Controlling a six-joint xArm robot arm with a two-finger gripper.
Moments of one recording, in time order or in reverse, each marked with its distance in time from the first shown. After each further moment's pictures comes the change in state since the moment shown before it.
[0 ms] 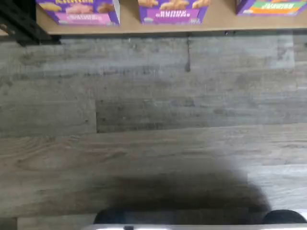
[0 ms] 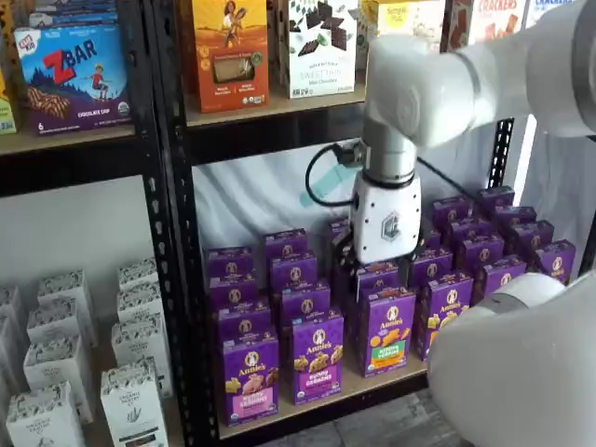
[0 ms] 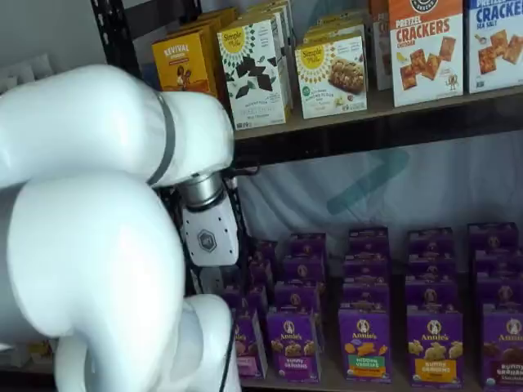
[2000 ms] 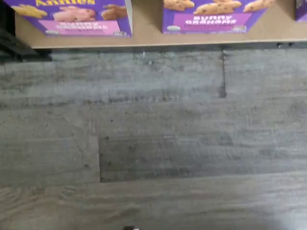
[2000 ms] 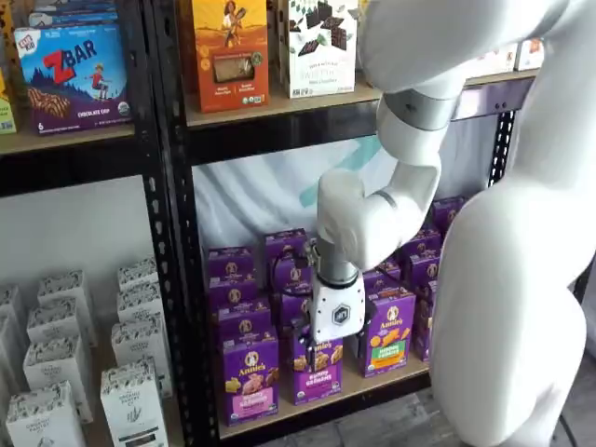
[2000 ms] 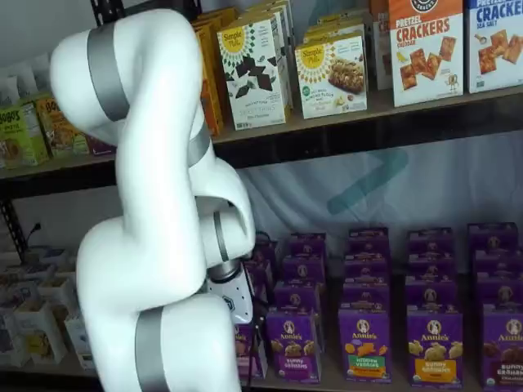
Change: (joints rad) arm 0.025 0.931 -0.101 -0.083 -0.838 0.108
